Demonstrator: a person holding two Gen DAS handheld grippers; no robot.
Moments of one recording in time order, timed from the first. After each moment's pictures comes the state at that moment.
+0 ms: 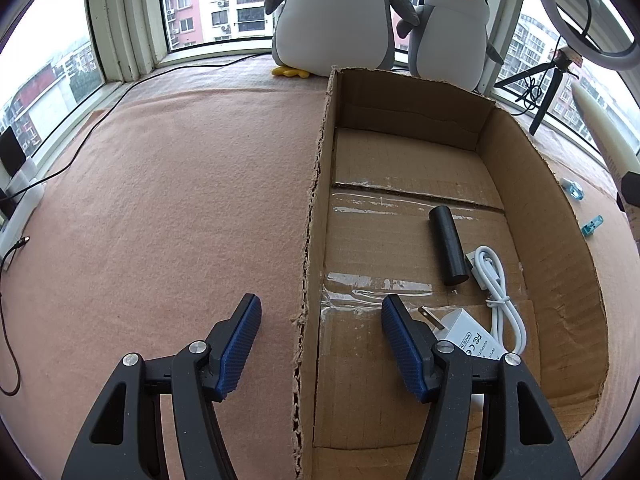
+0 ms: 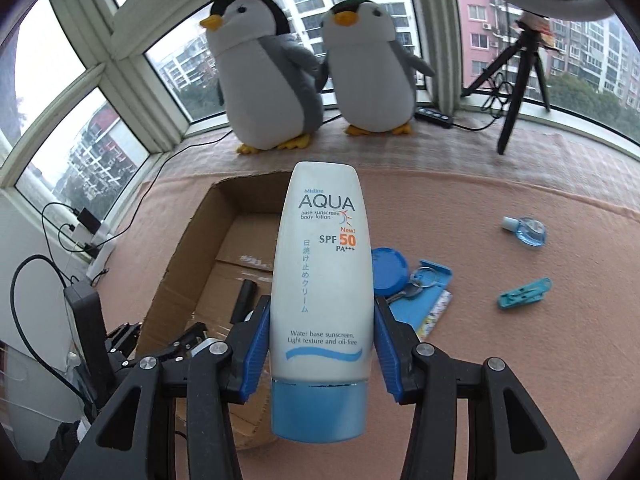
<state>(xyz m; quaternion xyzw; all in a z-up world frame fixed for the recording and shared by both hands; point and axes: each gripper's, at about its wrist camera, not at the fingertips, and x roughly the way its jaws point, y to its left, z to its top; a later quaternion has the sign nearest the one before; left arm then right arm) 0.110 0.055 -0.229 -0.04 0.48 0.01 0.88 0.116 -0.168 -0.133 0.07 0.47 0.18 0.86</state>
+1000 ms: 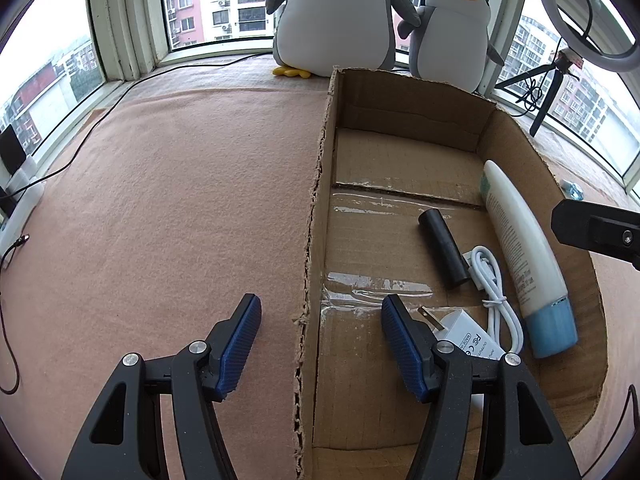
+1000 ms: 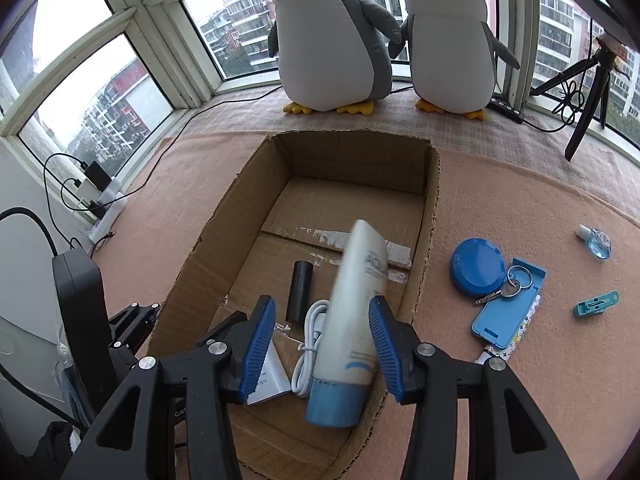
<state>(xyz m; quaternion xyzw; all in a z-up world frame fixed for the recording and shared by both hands) 0.109 0.058 -0.229 -0.04 0.48 0.01 0.88 0.118 -0.095 -0.156 0.03 0.49 0.21 0.85</state>
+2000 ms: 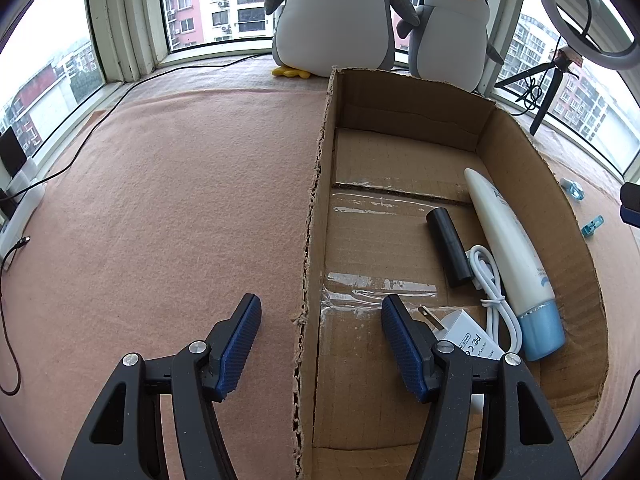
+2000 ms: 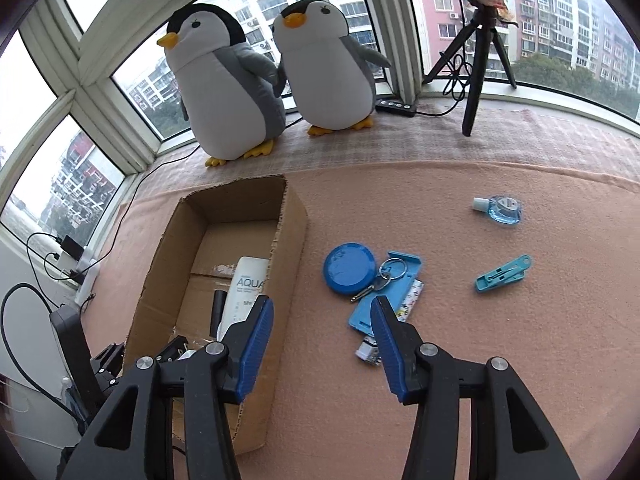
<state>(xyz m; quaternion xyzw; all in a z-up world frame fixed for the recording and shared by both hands) 0.108 0.058 -0.229 -0.04 0.48 0.01 0.88 0.117 -0.202 -0.141 0.11 0.47 0.11 0.87</state>
